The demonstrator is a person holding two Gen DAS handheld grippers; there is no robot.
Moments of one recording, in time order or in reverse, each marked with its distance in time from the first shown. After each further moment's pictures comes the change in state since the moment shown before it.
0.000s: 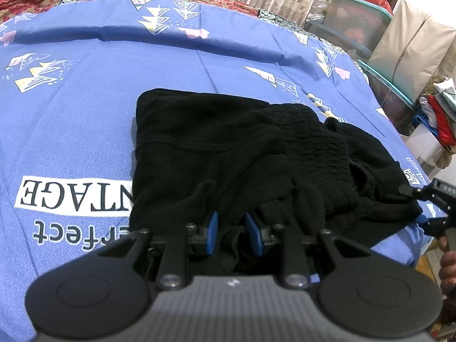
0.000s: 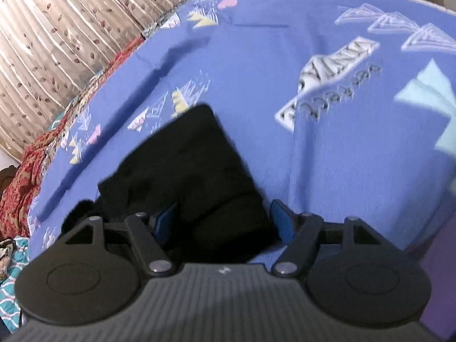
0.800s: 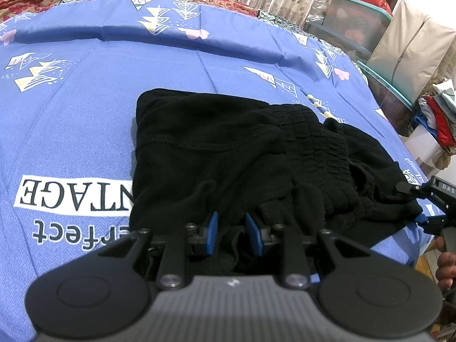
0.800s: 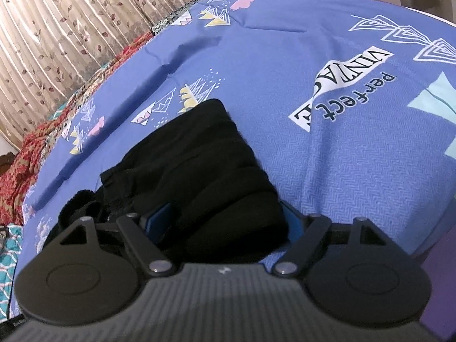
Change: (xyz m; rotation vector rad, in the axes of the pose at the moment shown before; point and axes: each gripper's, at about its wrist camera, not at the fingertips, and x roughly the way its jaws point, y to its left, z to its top) left arm 0.000 0.002 -0.001 -0.002 -0.004 -0.002; right arm -0.004 0.013 -0.004 -0.055 -0.016 -0.004
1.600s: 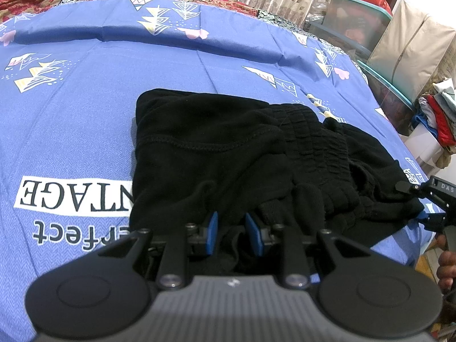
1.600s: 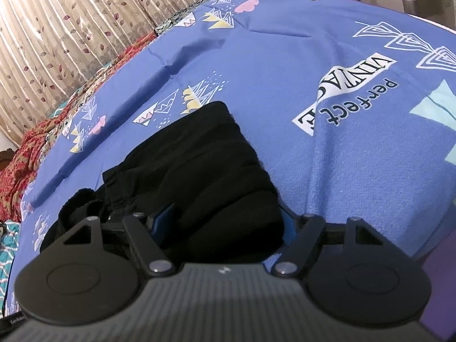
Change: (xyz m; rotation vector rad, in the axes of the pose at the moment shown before) left arm 0.000 -0.001 0.000 0.002 0.000 0.001; right arm -0.003 0.005 -0.002 -0.025 -0.013 -0.009
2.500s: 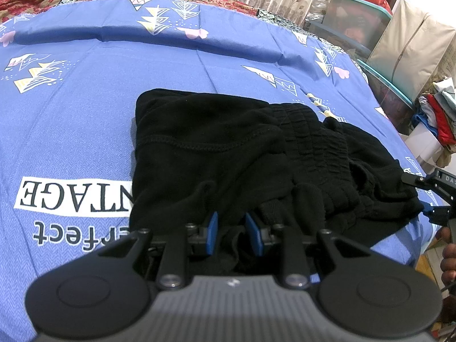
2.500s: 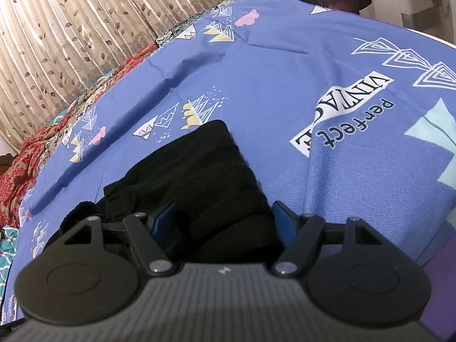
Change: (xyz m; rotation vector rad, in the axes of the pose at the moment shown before) left arm 0.000 0.000 0.000 0.002 0.000 0.001; right arm -0.006 0.006 0.003 -0.010 -0.046 -0.013
